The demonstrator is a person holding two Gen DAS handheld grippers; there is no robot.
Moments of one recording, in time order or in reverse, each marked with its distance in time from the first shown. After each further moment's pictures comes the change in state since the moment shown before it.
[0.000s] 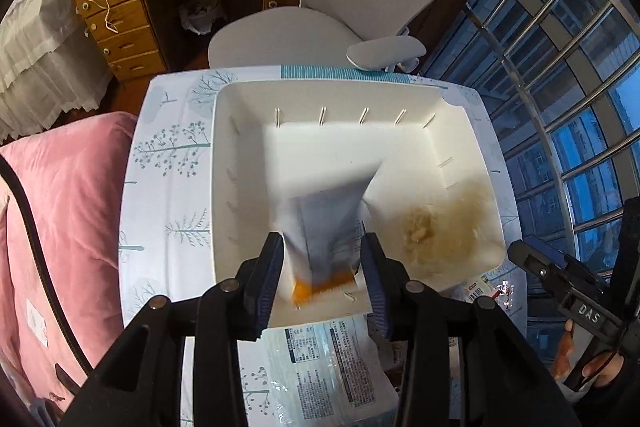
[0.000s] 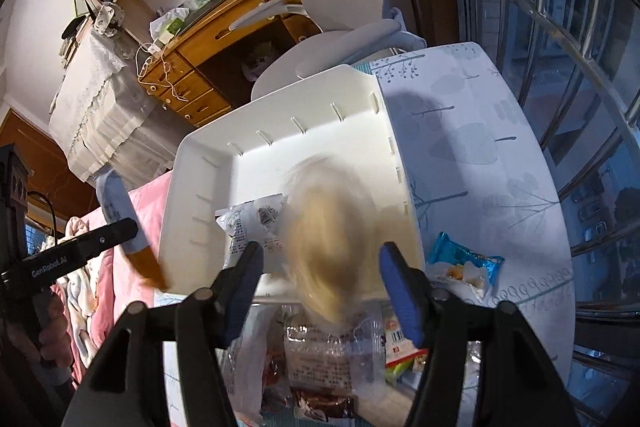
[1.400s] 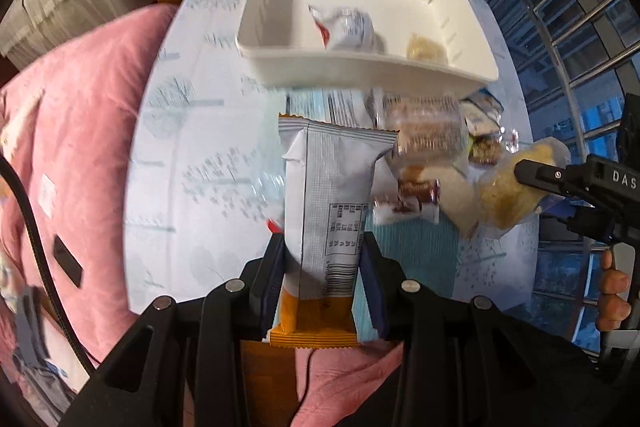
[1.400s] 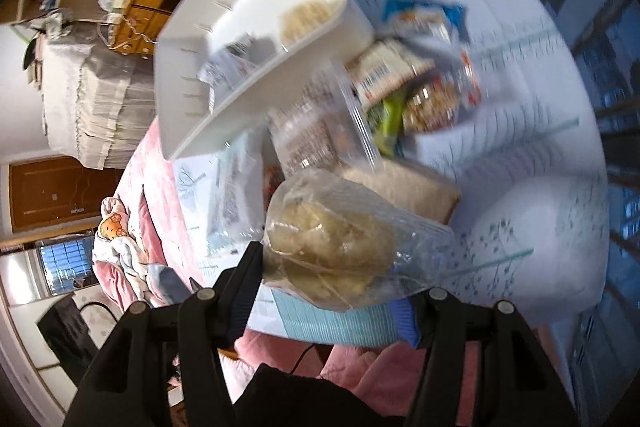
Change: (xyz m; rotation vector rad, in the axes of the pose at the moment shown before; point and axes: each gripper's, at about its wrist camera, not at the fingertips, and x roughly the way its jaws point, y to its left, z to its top) left arm -0.059 -0.042 -0.190 -0.098 0.163 0.121; right arm -0.030 -0.029 -0.104 0.265 0.391 0.113
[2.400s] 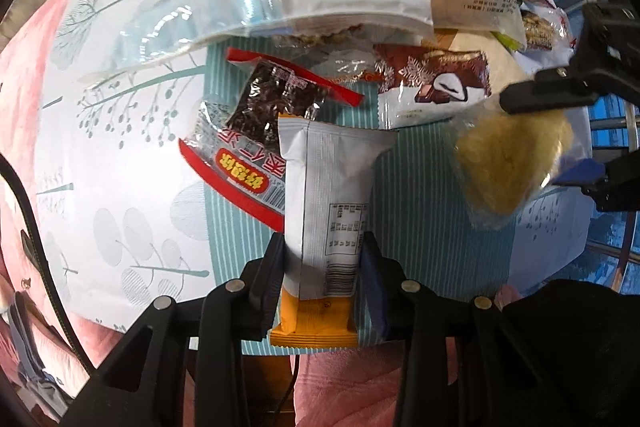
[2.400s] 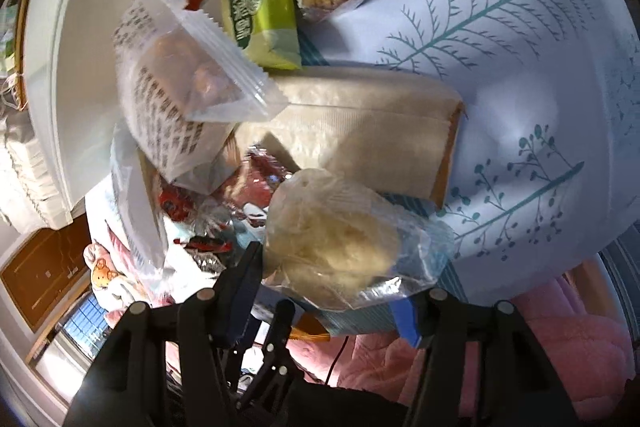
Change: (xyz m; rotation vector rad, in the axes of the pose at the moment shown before) left arm 0.151 -0.026 -0.053 0.083 0.251 -0.012; right arm 0.105 -0.048 -0.012 0.393 0.288 -0.105
